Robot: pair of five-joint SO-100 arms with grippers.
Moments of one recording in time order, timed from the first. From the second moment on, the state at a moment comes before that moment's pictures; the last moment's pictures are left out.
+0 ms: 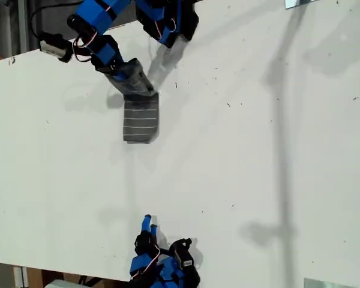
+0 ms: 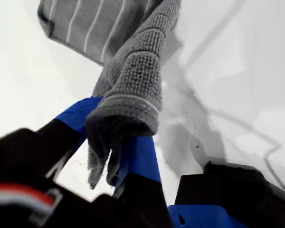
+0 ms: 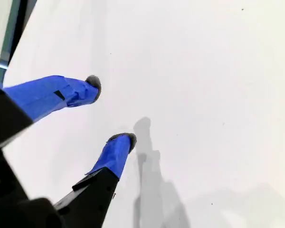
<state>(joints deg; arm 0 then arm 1) -38.7 184.3 174.8 64.8 -68.6 43.3 125.9 111.4 89.7 52.5</state>
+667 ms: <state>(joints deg) -38.7 184.7 175.1 65.1 -68.6 27.2 72.9 70.0 80.5 38.7</state>
